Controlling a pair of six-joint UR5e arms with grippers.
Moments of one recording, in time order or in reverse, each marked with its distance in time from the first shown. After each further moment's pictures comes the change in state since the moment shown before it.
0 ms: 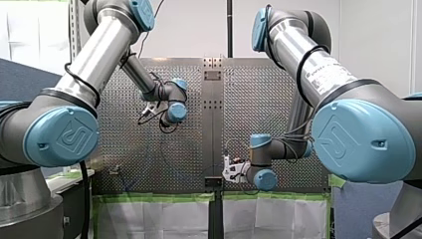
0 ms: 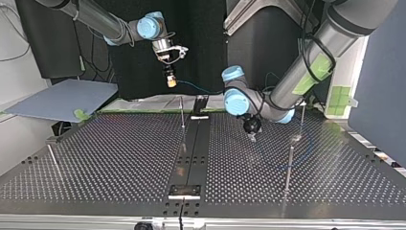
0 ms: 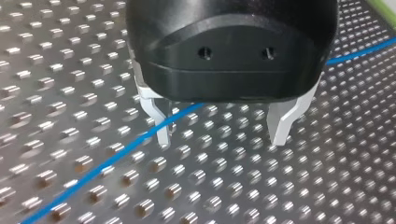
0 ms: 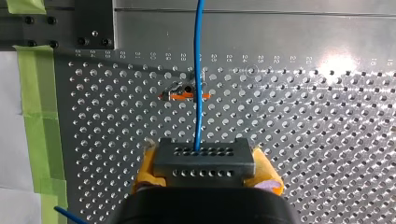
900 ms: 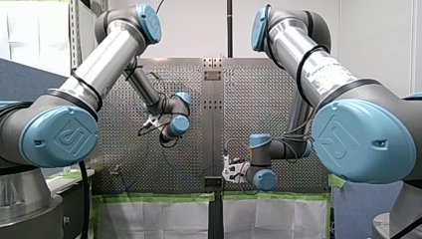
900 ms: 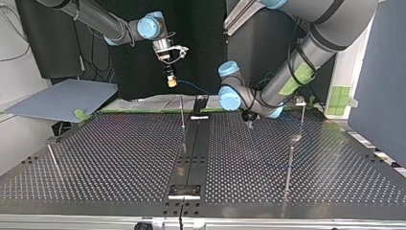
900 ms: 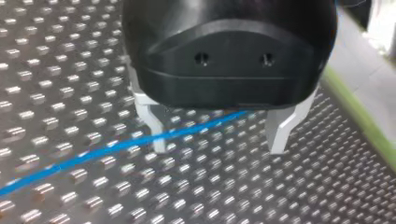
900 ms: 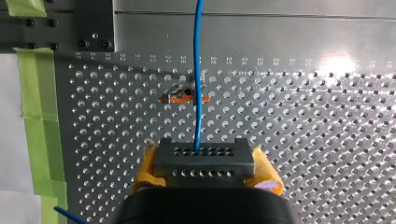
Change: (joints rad) left arm -0.022 -0.108 0.000 -0.057 -0.064 0.007; right arm 0.003 0.000 0.000 -0.001 0.000 0.000
